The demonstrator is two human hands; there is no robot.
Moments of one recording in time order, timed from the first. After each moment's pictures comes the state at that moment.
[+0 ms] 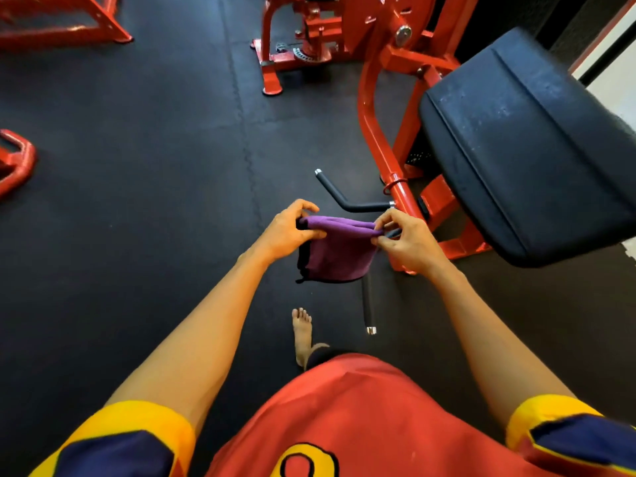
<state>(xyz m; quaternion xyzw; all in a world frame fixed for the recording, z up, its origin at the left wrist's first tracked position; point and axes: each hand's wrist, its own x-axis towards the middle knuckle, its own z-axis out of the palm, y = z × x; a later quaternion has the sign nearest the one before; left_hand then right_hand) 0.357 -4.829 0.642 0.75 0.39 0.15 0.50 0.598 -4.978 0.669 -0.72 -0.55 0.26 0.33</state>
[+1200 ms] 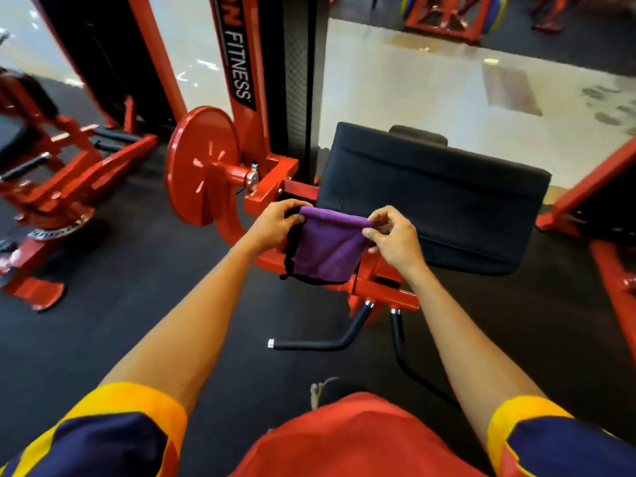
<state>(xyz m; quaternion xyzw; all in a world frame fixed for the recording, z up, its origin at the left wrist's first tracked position) 0.735 -4.417 0.716 0.85 -0.08 -0.03 0.53 0.704 -4.687 0.739 -0.84 -0.01 -0.02 0.54</state>
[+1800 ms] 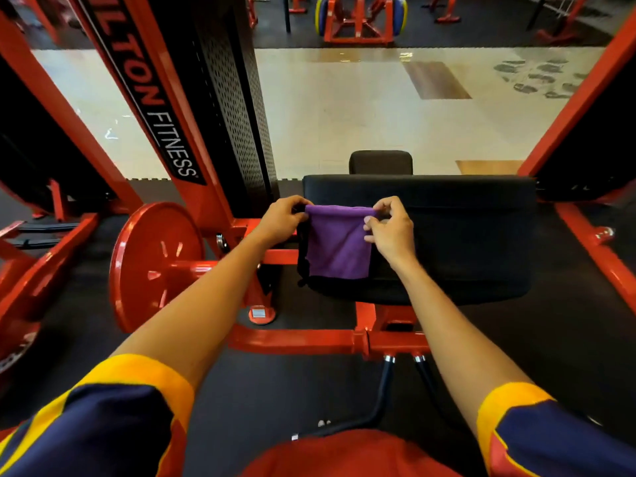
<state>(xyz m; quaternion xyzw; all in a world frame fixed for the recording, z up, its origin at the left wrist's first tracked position) 0.960 -4.446 0.746 0.89 -0.16 -0.06 0.43 0.864 -4.672 0.745 -0.80 0.15 -0.18 0.56</state>
